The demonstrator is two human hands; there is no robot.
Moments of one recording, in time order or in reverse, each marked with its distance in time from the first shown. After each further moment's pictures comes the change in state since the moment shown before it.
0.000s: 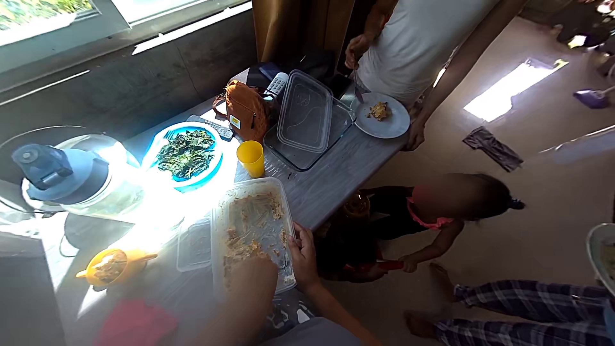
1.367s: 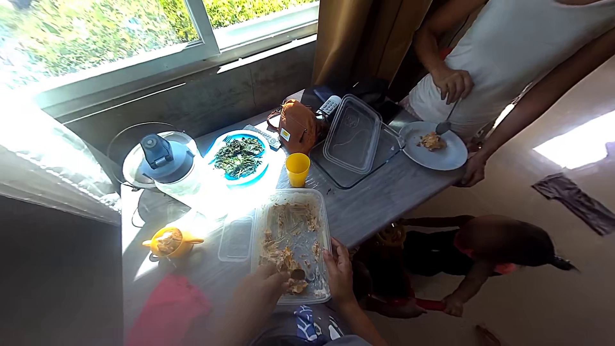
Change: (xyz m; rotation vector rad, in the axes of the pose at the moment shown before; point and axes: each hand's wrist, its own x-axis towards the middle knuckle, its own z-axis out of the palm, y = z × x) left_hand 0.032 -0.080 0.116 -0.635 1.132 0.484; right_hand 0.005 0.006 -0.003 0.056 -0.025 -0.007
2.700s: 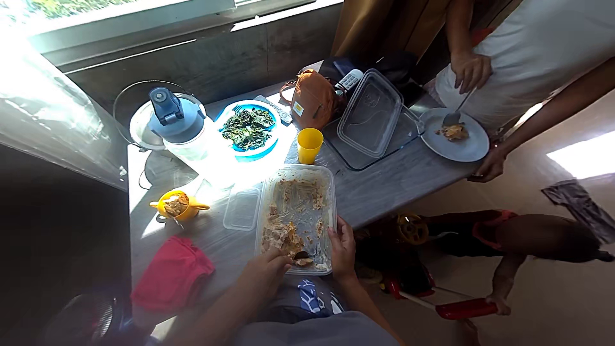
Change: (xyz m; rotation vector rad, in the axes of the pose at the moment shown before) left_hand -0.024 -0.006 0.023 -0.064 0.076 0.085; right_hand 0.000 -0.003 -0.001 0.012 -0.019 -0.004
